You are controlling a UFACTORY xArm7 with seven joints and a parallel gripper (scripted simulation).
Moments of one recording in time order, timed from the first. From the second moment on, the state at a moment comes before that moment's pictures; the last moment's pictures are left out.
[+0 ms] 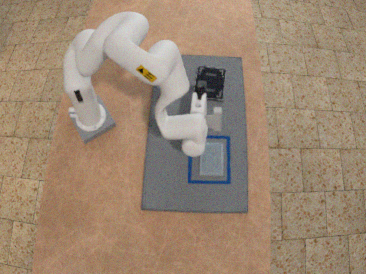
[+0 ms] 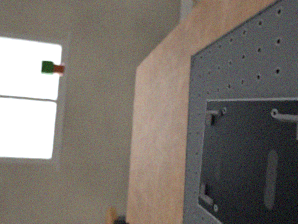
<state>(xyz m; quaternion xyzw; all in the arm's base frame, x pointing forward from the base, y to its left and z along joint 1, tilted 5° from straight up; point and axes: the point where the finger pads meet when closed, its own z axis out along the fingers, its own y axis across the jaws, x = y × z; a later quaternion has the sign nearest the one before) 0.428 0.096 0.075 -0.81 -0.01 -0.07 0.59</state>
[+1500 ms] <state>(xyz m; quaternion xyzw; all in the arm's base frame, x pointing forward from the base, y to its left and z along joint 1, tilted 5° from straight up) 0.399 0.006 0.047 -0.89 0.32 0.19 0.26</state>
